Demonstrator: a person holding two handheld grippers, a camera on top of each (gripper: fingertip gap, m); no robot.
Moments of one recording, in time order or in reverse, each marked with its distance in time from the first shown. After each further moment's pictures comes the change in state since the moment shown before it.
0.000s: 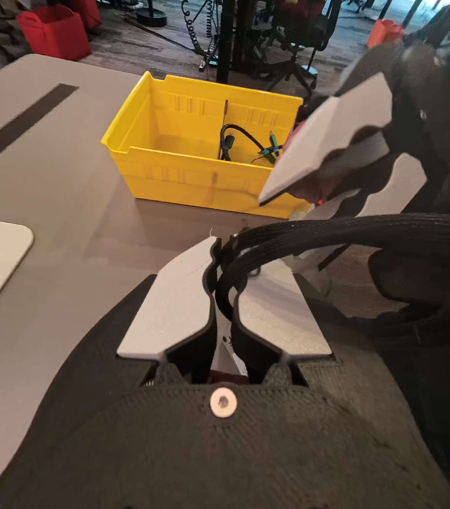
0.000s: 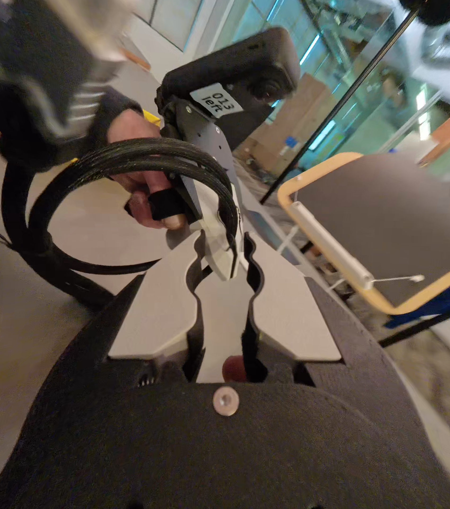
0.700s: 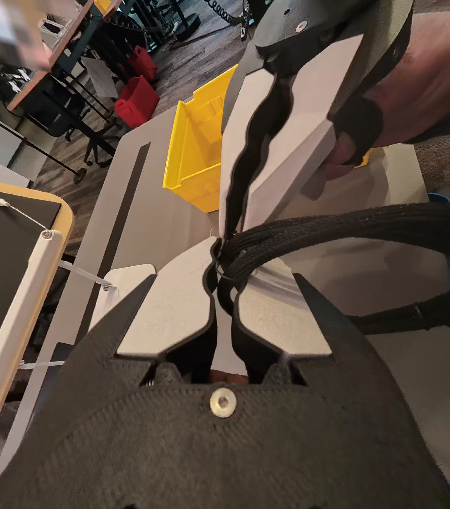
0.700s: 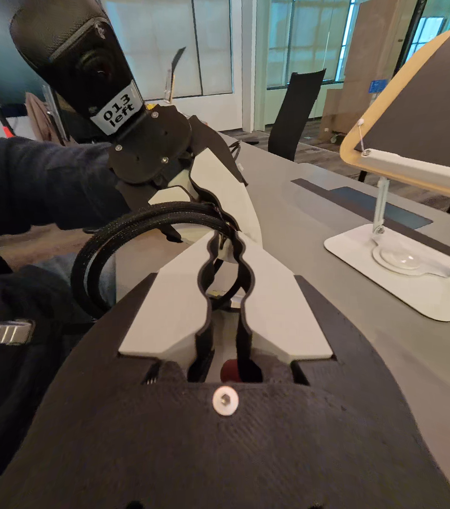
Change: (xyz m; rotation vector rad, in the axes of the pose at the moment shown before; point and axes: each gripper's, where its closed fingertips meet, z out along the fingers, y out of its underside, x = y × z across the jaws) left arm -0.009 -0.013 -0.004 -0.088 -0.256 0.556; right arm 0.009 0.010 0.008 0.063 -0.225 0.551
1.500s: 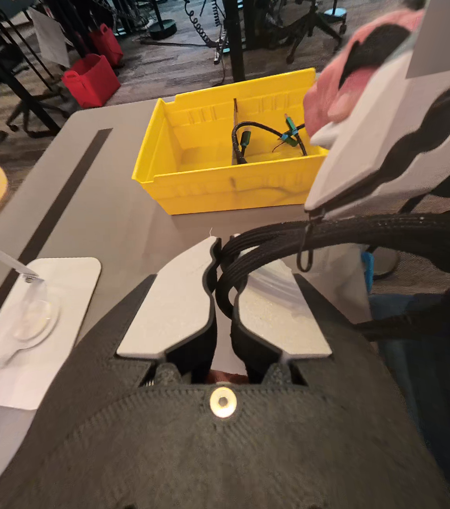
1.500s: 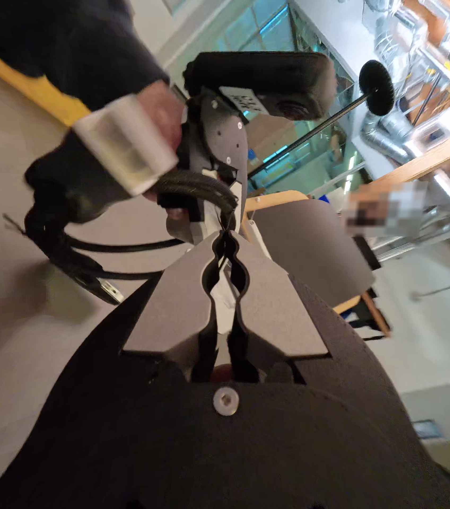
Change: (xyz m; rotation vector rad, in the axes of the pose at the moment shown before) left arm 0.004 -0.006 -0.006 0.054 0.156 -0.280; right arm -0.031 -0.024 -0.015 -0.124 0.367 -1.008
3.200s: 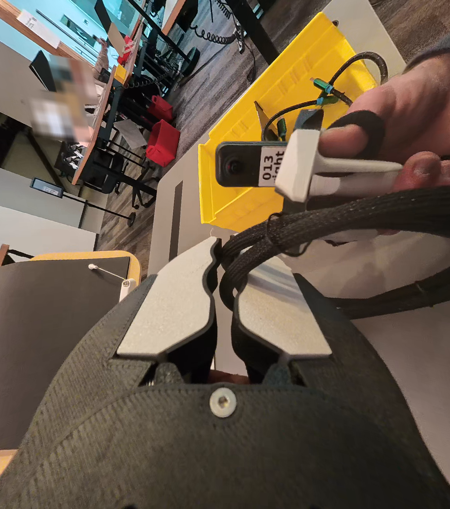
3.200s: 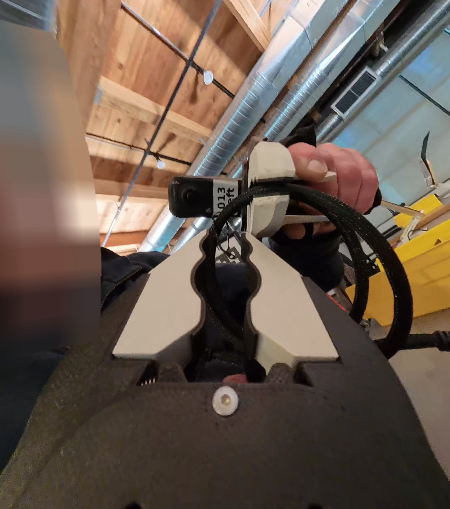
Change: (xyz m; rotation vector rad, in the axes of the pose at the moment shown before) left arm -0.005 -0.041 -0.013 -0.035 -0.202 0.595; right arm 0.011 -0.016 -0.012 0.941 -1.000 1.890
